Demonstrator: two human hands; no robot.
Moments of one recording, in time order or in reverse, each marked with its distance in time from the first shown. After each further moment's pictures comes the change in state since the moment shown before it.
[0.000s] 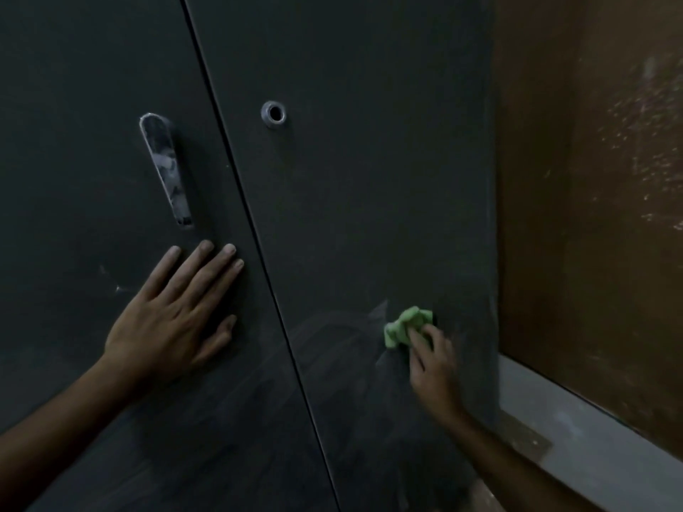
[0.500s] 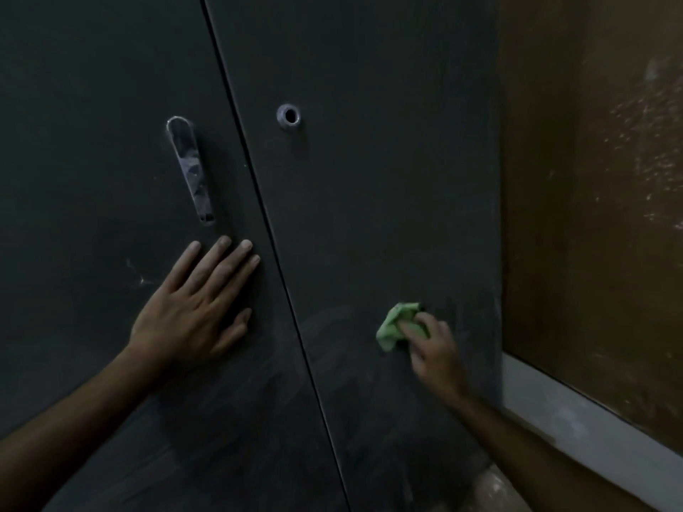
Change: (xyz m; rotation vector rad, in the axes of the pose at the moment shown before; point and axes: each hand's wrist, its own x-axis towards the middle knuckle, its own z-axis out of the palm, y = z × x) left_hand 0.002 0.000 -0.003 0.028 -0.022 0.007; right_hand 0.025 -0.011 -0.014 -0.002 -0.019 -0.326
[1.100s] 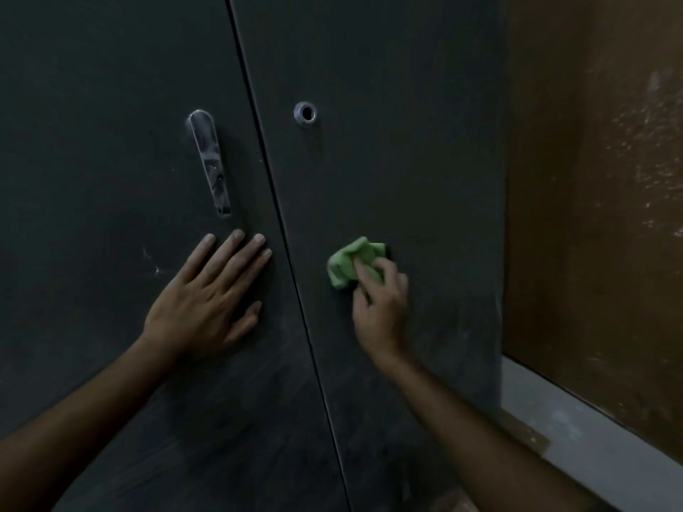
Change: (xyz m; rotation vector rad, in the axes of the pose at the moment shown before) left_hand -0.002 -0.002 0.003 0.012 0.018 0.006; right_hand 0.095 -0.130 -0.007 0.235 0.248 0.194
